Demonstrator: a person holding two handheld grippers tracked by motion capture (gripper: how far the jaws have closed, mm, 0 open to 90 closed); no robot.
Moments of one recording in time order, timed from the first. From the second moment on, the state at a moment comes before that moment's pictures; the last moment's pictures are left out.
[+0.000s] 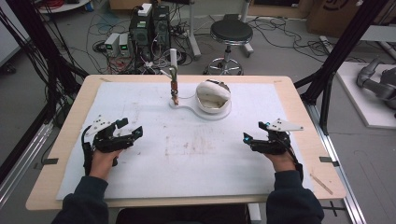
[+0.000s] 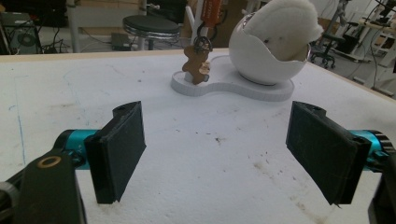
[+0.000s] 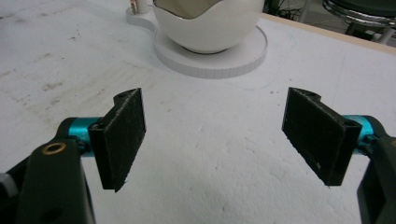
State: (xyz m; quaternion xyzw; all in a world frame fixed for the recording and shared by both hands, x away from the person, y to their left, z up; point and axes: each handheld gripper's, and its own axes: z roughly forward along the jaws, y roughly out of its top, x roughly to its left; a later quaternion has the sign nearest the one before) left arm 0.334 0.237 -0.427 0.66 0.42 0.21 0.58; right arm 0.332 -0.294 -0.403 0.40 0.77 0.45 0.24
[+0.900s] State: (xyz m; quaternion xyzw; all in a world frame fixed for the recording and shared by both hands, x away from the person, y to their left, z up) left arm 0.328 0.236 -0.422 0.66 0.41 0.22 0.59; right arm 0.319 -0.307 -0.408 0.41 0.76 0.43 0.27
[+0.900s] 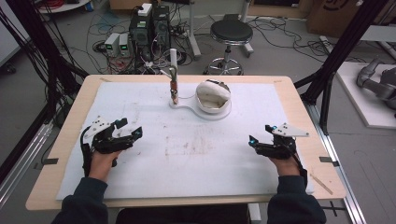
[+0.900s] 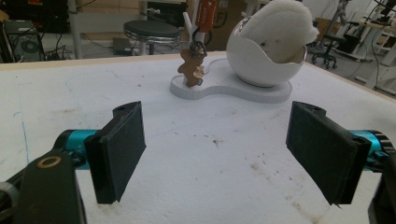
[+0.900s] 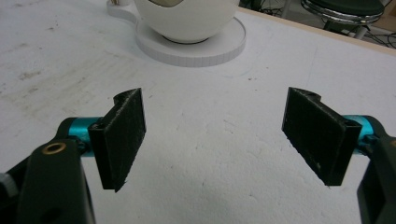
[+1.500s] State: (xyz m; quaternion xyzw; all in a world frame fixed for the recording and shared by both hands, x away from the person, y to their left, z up) left arm 0.328 0.233 -0.424 0.67 0.41 0.22 0.58; right arm 0.323 -0.307 -0.411 0.41 0.76 0.43 0.26
